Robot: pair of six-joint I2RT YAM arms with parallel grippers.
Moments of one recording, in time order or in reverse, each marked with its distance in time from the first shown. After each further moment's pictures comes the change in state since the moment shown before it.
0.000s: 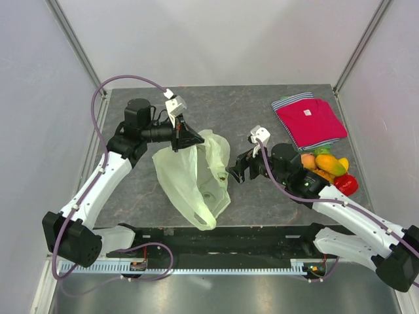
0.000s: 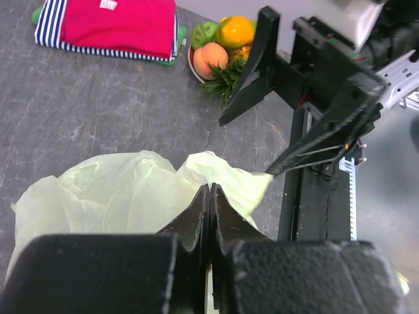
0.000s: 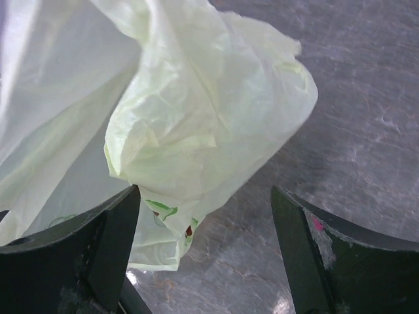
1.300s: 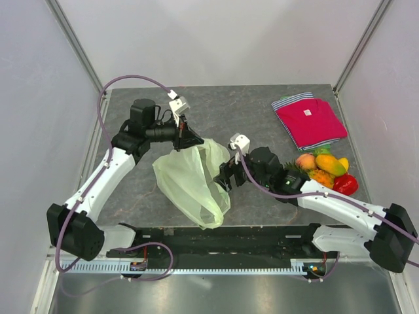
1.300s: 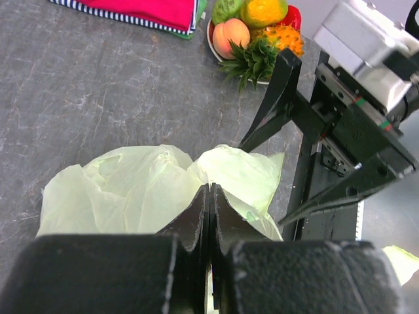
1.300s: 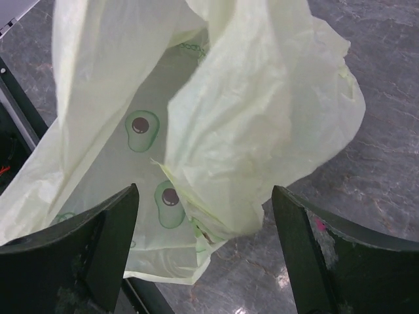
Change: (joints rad) left arm 0.000 0.047 0.002 -0.063 -0.079 0.011; right arm 0.144 0.148 0.024 0.027 0.056 0.043
